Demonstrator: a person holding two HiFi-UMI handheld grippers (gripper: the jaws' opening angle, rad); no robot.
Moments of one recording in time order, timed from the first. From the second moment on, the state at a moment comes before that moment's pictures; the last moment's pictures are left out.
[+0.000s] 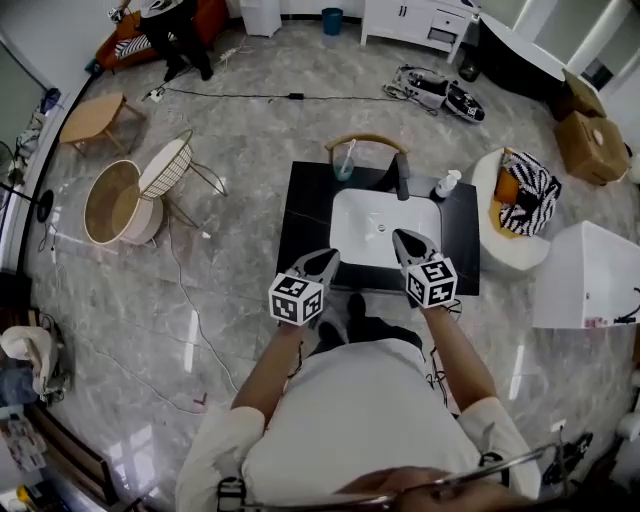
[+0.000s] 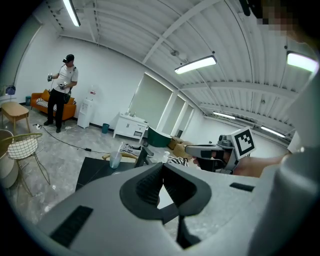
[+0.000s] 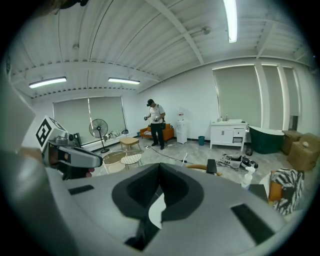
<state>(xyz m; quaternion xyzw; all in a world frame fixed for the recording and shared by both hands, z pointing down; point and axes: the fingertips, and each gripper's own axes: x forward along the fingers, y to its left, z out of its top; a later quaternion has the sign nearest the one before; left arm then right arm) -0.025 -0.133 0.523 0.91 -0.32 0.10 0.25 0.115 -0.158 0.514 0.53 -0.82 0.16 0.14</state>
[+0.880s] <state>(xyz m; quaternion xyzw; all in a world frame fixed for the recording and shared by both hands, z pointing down) 0.015 -0.139 0.473 0.91 -0.34 0.07 0.21 0.181 -0.138 0.465 0.52 -0.84 0.13 0.08</state>
